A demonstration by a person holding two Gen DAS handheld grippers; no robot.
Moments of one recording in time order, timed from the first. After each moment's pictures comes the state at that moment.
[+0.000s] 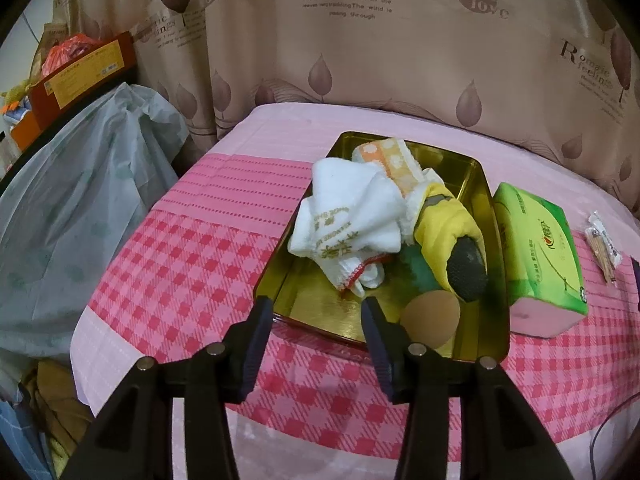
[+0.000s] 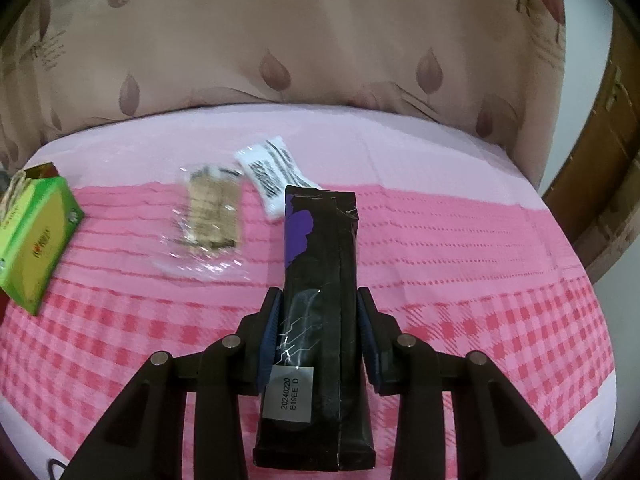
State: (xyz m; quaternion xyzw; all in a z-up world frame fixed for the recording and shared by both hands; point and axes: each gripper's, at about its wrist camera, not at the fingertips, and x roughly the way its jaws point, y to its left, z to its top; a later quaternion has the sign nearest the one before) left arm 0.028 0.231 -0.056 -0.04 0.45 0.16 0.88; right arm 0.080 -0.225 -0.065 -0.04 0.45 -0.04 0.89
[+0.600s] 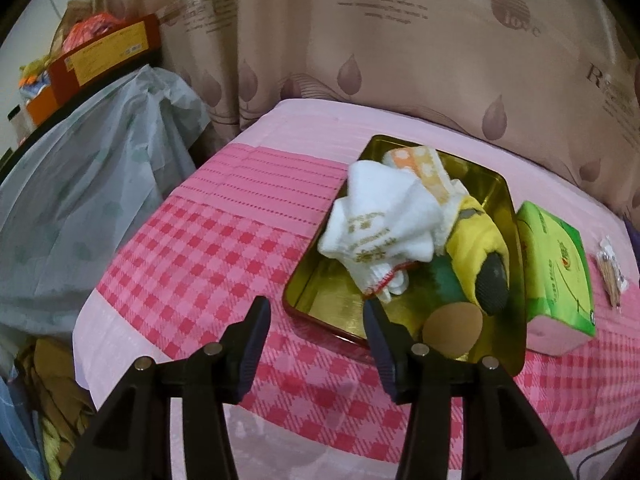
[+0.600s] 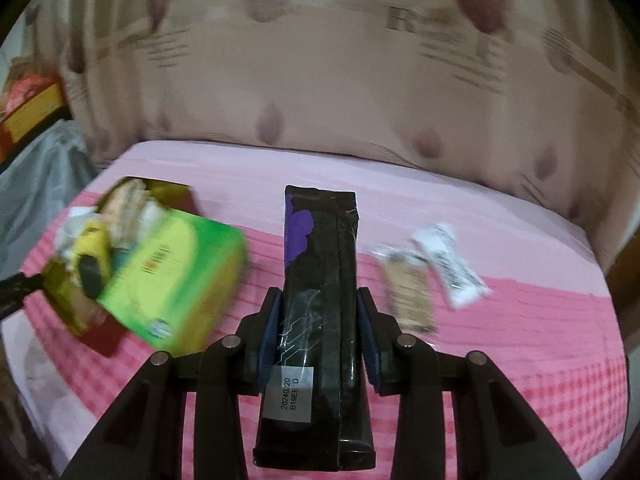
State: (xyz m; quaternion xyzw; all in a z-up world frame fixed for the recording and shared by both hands) left arm 0.023 0.251 -0.055 -0.08 0.45 0.19 0.87; right arm 0.096 -0.074 0.003 -0.06 0.42 0.12 0.90
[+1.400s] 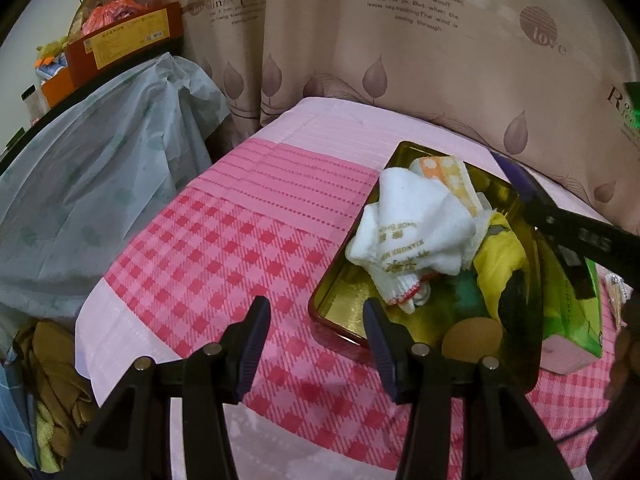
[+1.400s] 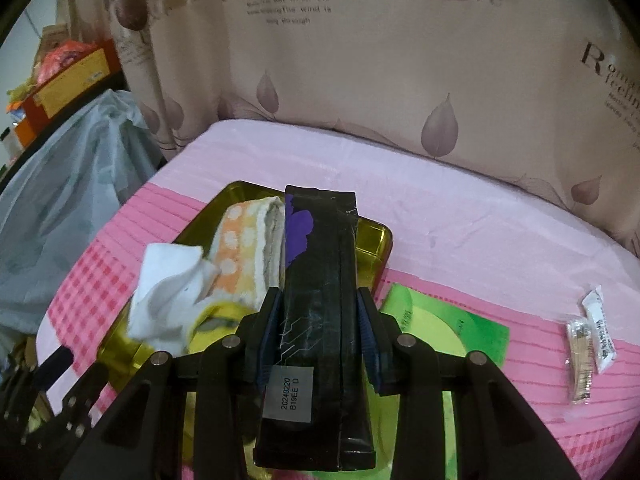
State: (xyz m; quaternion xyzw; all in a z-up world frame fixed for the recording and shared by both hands) left arm 0.024 0.266 -0.056 -0.10 0.45 0.22 0.86; right arm 0.155 0.123 -0.026 -0.07 0.46 0.20 0.86
